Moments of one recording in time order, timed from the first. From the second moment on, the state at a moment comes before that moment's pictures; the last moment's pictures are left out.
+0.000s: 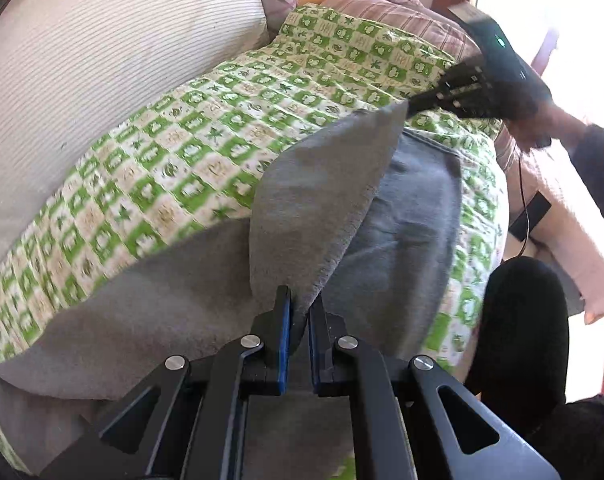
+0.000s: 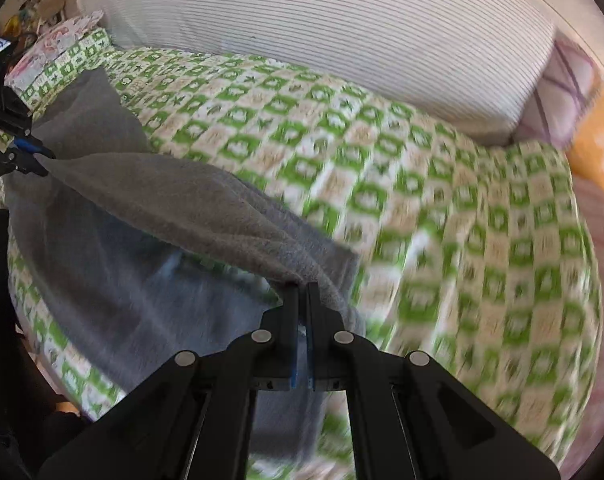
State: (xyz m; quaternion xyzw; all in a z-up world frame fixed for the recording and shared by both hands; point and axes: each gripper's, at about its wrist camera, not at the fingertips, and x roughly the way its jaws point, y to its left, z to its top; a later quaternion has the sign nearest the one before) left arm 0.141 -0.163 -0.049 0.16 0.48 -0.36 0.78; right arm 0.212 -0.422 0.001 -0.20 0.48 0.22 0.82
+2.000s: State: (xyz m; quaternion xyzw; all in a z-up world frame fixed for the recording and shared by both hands) left arm 0.098 0.159 -0.043 0.04 0.48 -0.06 0.87; right arm 0.126 -0.101 -0.015 -0.07 0.43 0.41 0.80
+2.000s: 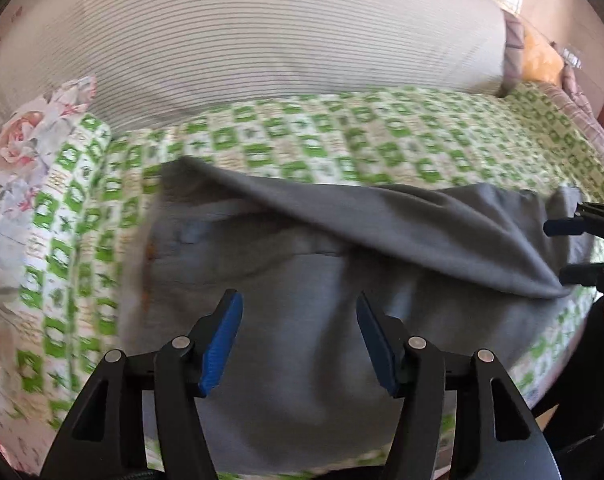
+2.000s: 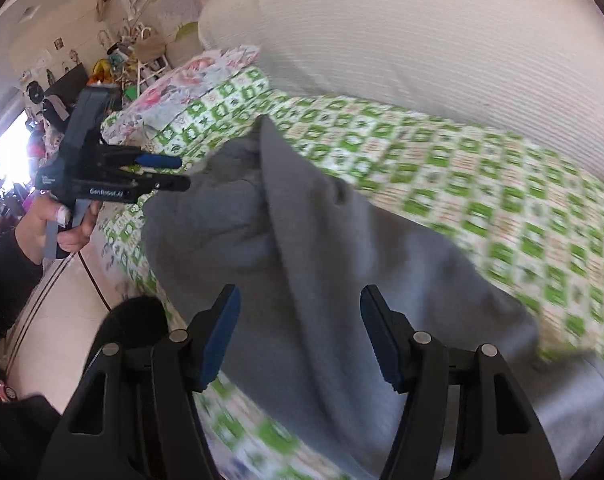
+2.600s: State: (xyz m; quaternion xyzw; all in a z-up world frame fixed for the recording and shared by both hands) left arm 0.236 0.223 -0.069 0.24 0.51 -0.10 0.82; right arm 0.172 0.037 -0.061 -0.15 0.47 0.36 0.79
